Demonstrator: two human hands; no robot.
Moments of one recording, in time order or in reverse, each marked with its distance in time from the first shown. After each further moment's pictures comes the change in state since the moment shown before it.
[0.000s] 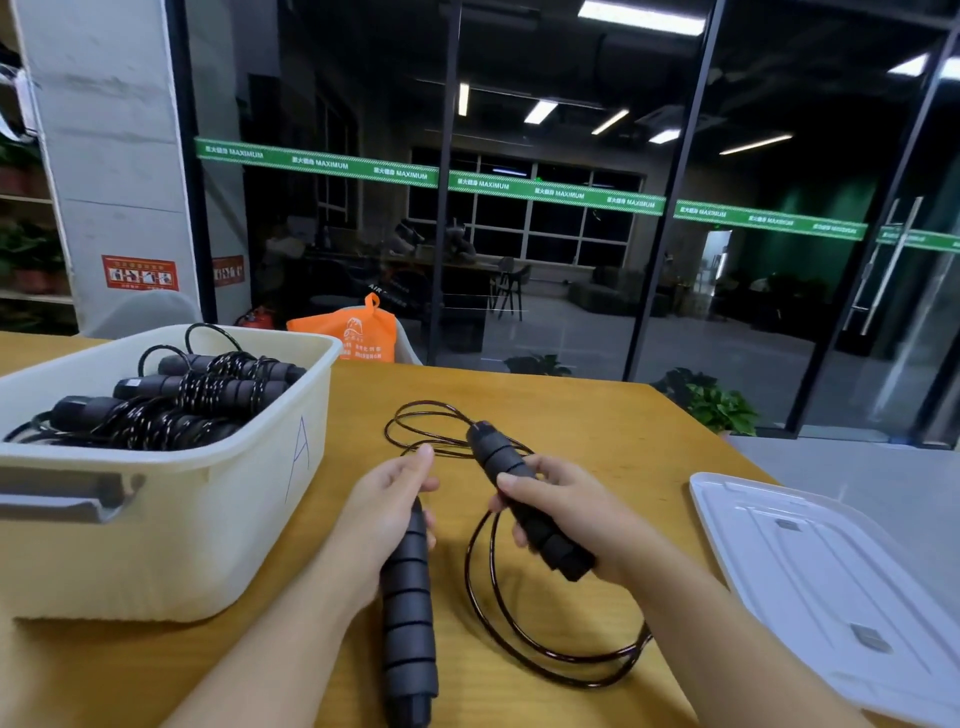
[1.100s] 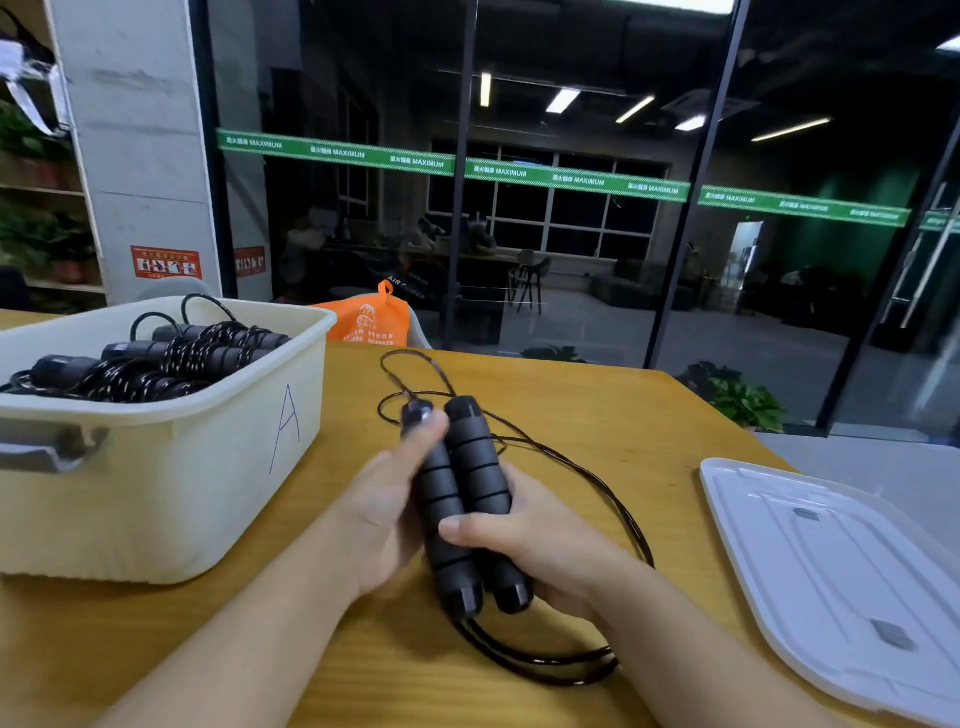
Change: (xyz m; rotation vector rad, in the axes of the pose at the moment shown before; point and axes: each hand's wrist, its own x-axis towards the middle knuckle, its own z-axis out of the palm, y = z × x) left_hand -0.018 0.000 0.017 -0.367 -0.246 -0.092; right_hand -0.014 0.019 0.031 0.235 -0.231 -0.136
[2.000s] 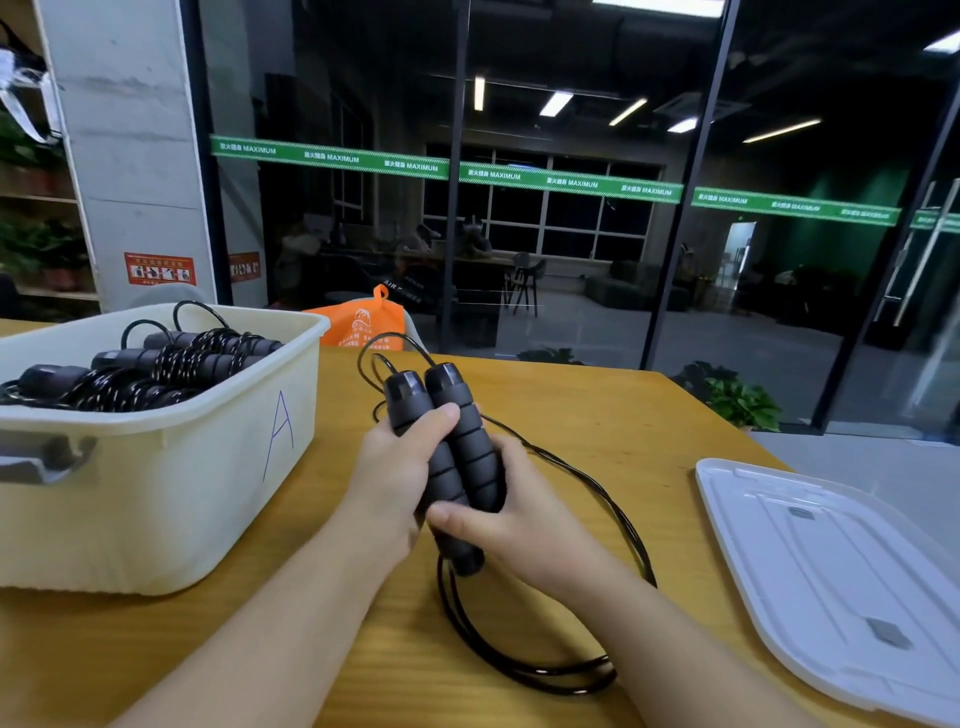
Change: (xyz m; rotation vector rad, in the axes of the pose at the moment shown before) left_hand 0.013 0.006 0.023 0.072 0.239 0.233; right_hand 0.009 0.005 -0.002 -0.371 0.222 -0.179
